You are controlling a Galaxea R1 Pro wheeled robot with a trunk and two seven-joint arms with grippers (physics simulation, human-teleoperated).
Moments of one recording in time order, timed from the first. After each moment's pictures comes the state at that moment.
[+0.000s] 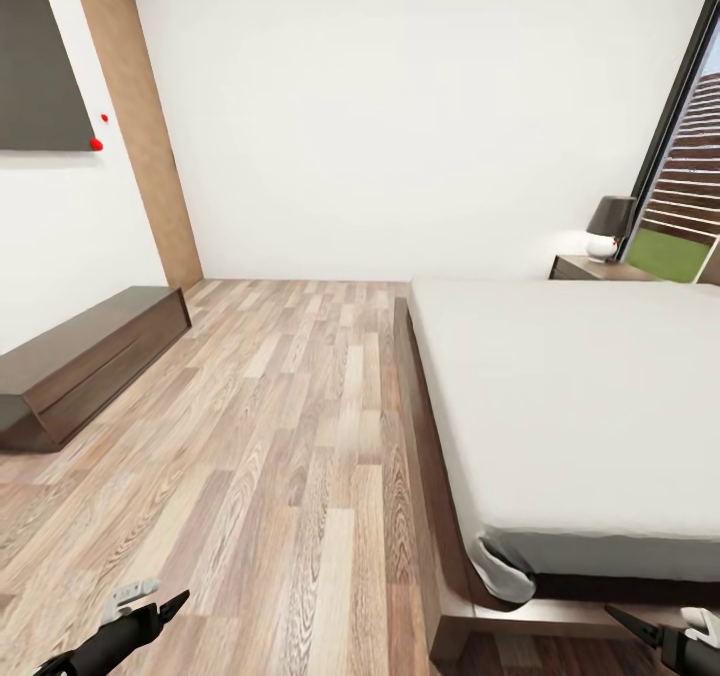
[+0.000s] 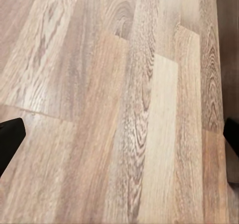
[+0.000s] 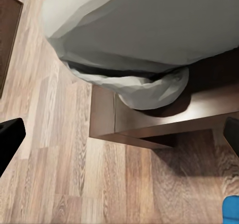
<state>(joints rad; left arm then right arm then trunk) -0.40 0.24 0.68 -0.35 -0.16 0.01 -0.69 -0.42 -0.59 -0.11 -0.11 -0.52 0.09 1.15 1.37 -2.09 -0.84</state>
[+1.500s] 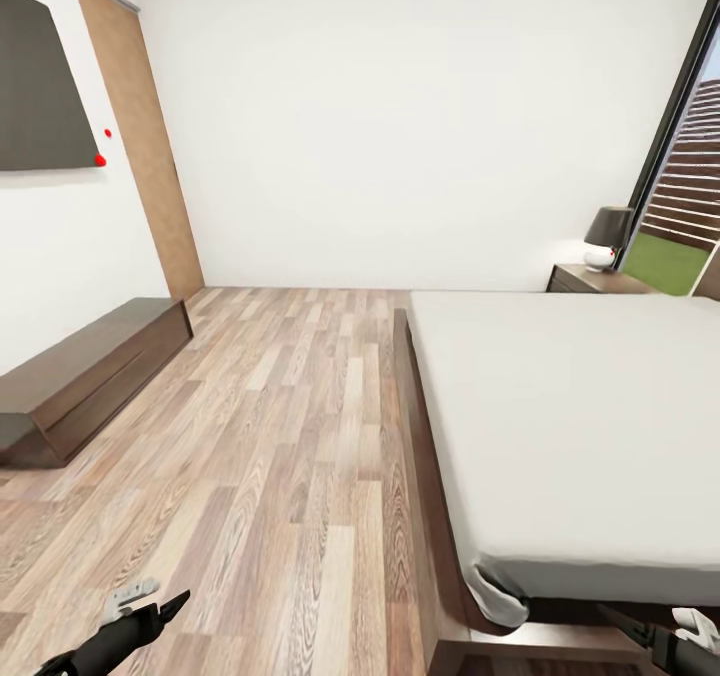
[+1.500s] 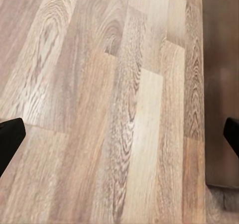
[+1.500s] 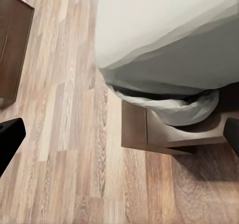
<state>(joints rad) -0.40 0.24 0.68 -0.35 -0.16 0.01 -0.69 -0.42 -0.57 -0.11 -0.11 -0.52 0.09 1.15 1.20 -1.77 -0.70</state>
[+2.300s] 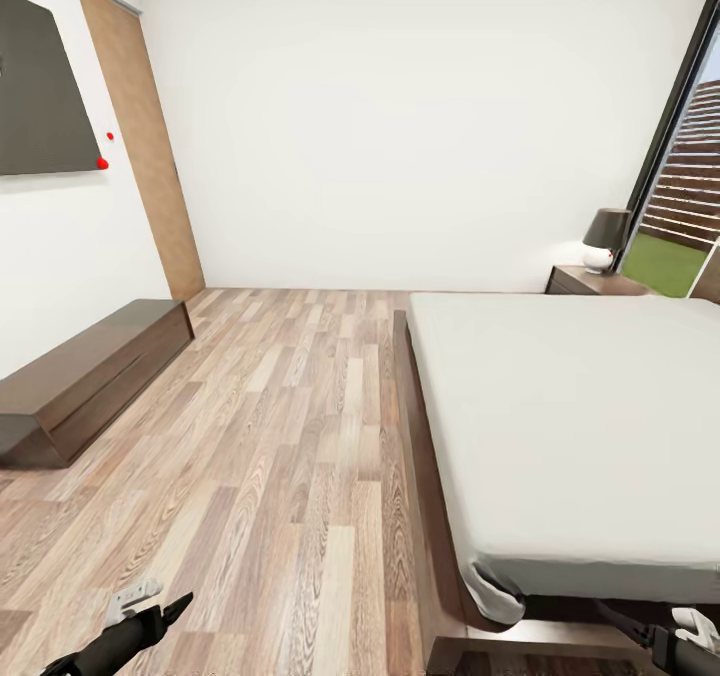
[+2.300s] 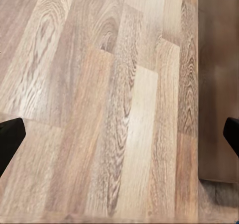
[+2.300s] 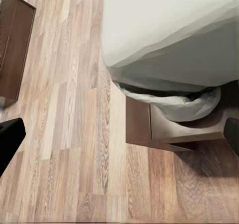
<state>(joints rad) -0.40 0.23 0.68 -0.34 -0.16 0.01 -0.69 -0.42 -0.57 -0.11 -0.11 -0.52 0.09 1.15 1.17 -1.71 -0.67</state>
